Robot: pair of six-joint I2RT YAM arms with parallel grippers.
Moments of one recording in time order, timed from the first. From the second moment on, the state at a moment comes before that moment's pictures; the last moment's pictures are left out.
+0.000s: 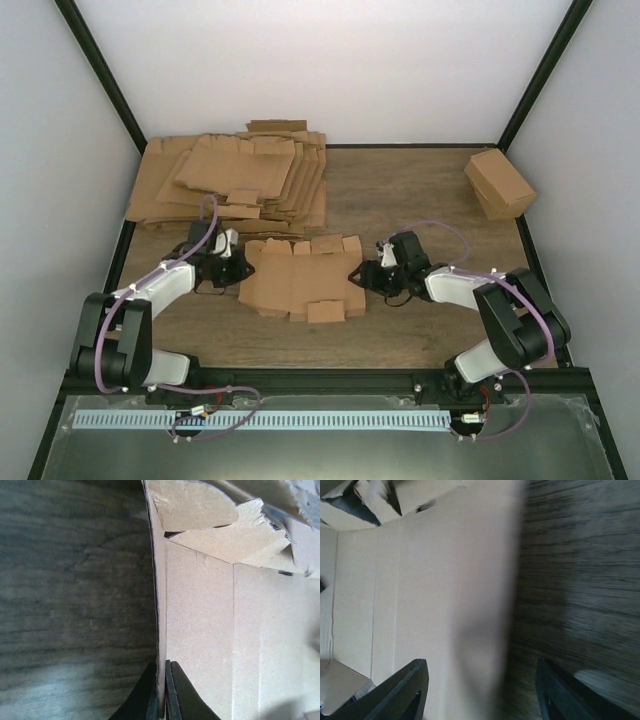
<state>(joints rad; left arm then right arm) -0.16 1.38 0.65 -0.33 0.46 -0.47 0.44 1.50 0.55 0.05 -0.50 0.69</state>
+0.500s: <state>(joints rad) -0.29 1.14 0.44 -0.17 0.43 -0.75 0.38 1.29 0.52 -0.14 -0.39 0.61</state>
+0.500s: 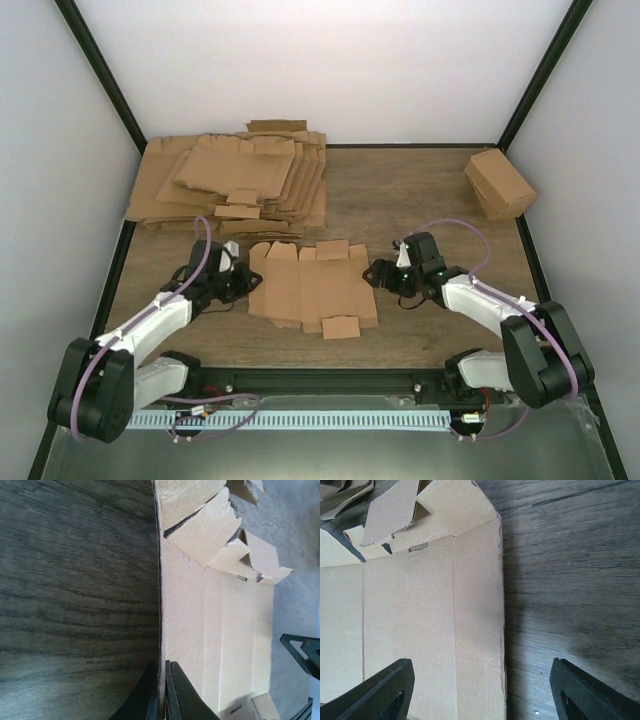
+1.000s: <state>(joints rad) -0.32 1.00 0.40 -0.20 0.36 -0.86 0.38 1.20 0.47 -0.21 -0.37 0.60</state>
